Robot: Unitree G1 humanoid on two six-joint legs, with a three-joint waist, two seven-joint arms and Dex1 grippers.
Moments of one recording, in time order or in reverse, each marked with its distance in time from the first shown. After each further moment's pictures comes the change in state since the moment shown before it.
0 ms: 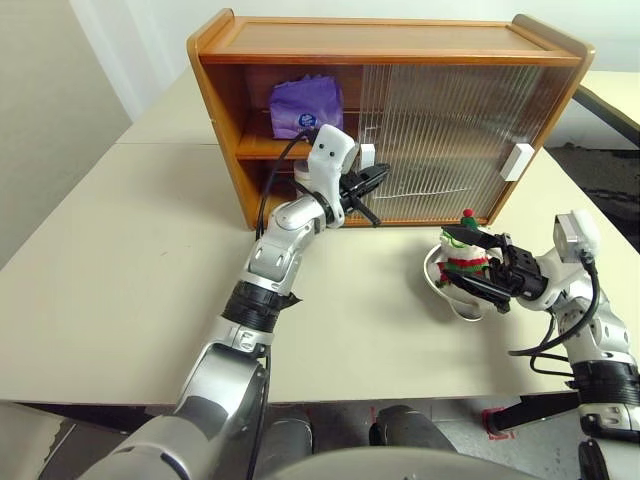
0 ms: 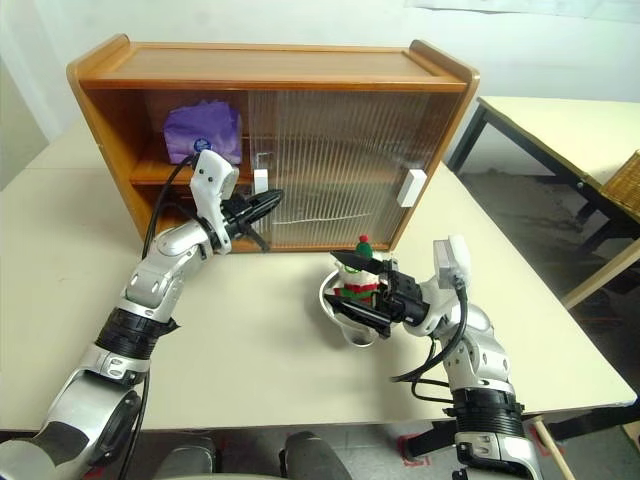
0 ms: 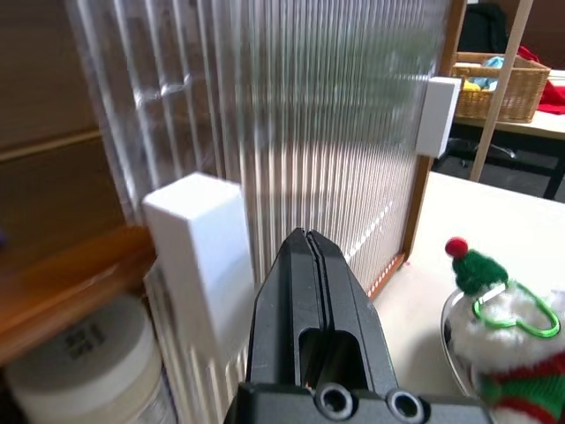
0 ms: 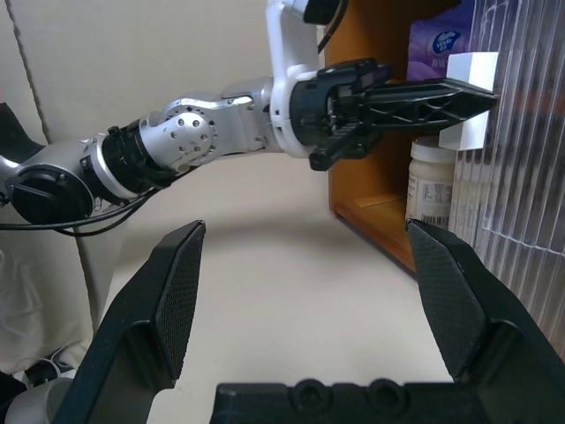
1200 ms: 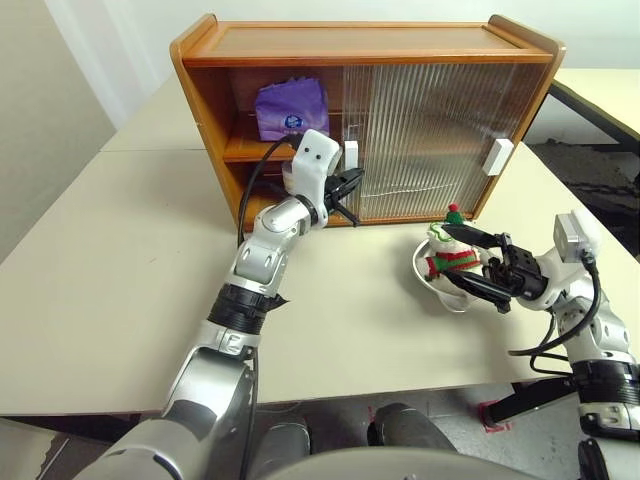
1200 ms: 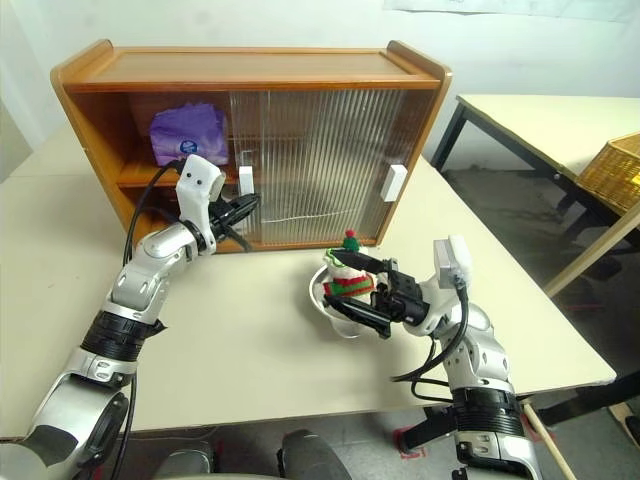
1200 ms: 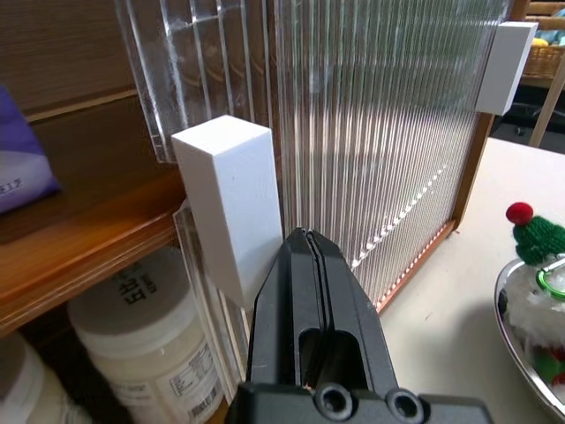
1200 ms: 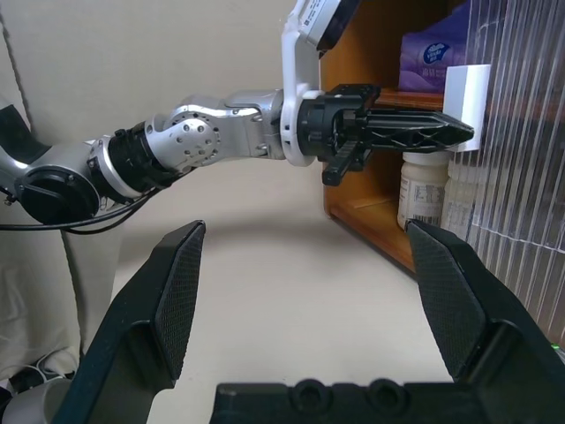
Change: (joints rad) left arm 0.042 0.088 0.024 -0.049 0.053 0.085 0.076; right arm -0.007 0.000 0.000 0.007 -0.001 -0.003 0.012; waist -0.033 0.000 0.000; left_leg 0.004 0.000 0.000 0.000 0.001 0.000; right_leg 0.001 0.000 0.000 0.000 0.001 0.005
